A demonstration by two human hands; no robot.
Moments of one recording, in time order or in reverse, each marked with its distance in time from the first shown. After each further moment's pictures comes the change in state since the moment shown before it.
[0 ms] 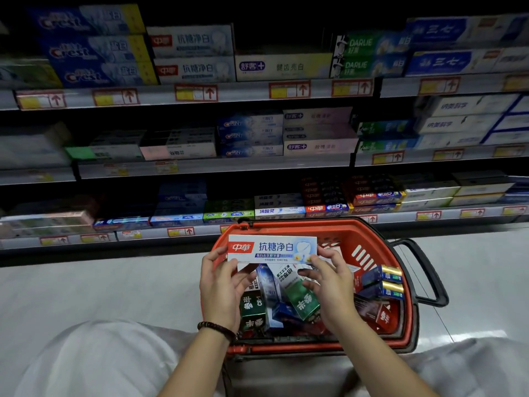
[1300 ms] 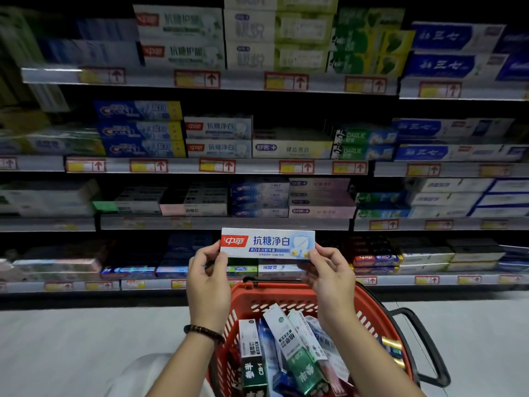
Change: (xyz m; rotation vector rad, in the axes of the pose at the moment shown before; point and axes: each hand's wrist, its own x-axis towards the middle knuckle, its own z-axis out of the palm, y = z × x) left_hand 0.033 0.124 0.045 0.290 0.051 0.467; right_hand 0.007 -0.125 0.084 -0.004 -0.042 -0.264
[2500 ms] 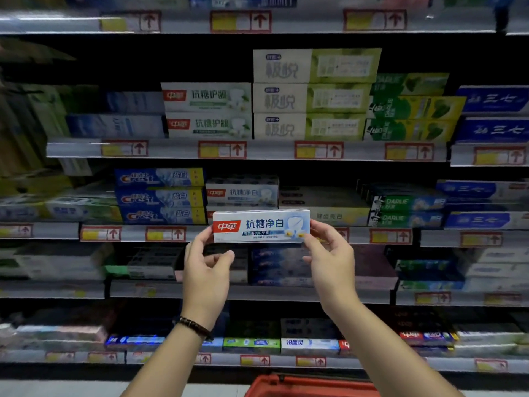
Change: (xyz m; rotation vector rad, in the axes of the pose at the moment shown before) left_hand 0.176 0.090 0.027 0.088 -0.091 0.137; right_hand 0.123 -0.095 0.157 -0.200 -0.102 -0.256
